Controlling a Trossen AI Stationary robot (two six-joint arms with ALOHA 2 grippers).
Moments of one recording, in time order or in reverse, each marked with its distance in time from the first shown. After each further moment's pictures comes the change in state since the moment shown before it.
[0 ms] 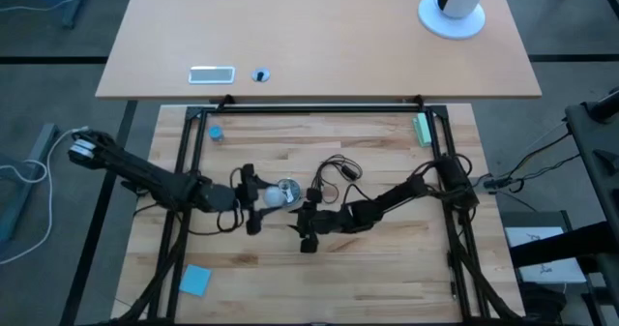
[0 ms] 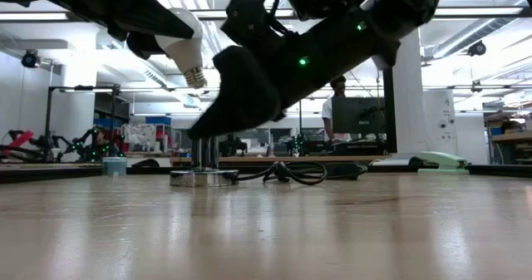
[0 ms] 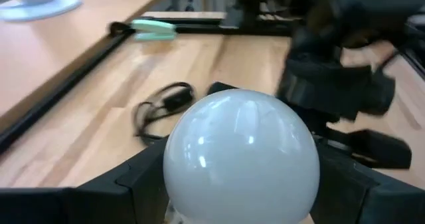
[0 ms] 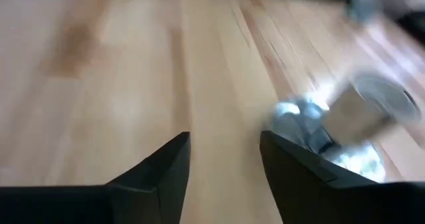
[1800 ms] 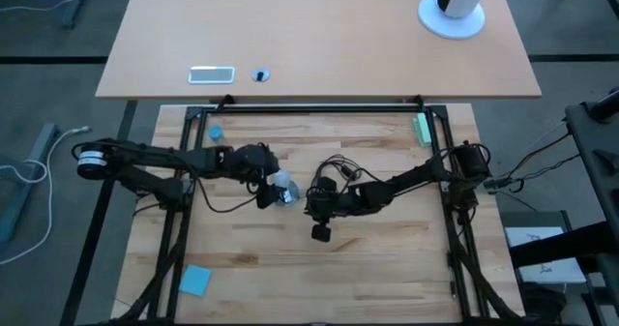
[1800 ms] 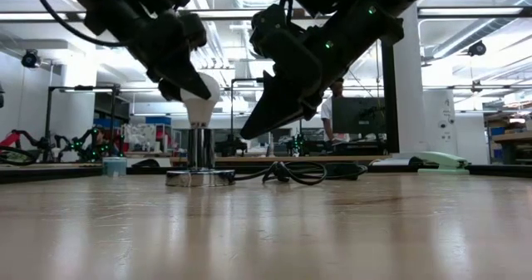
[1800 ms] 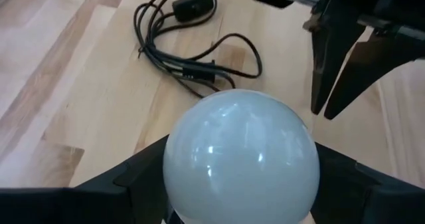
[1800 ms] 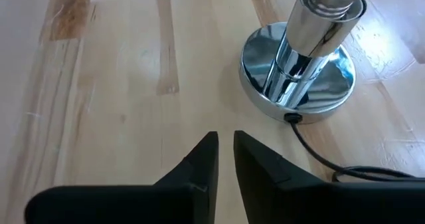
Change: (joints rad) left arm 0.425 0.199 0.146 -0.276 0.511 0.027; right arm -0.079 -0.168 -0.050 -0.302 -0.202 0.166
